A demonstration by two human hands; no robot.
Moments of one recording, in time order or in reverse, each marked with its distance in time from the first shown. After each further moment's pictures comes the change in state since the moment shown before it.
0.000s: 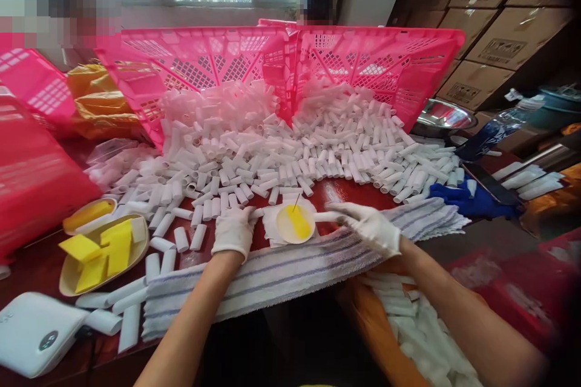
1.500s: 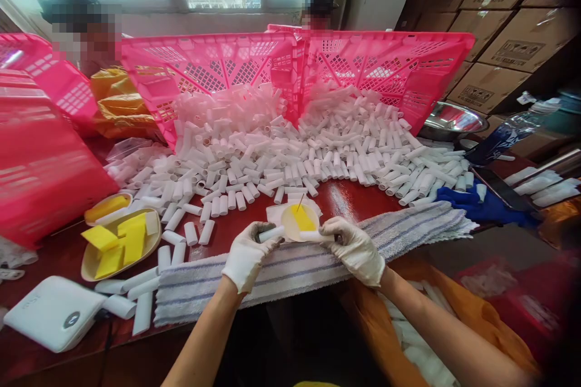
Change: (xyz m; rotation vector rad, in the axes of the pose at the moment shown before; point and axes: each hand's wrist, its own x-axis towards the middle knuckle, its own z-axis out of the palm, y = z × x) left_hand -0.054 0.037 -0.013 -1.458 -0.130 -0.426; right_hand -0.026 -0.014 0.061 0.271 0.152 -0.192
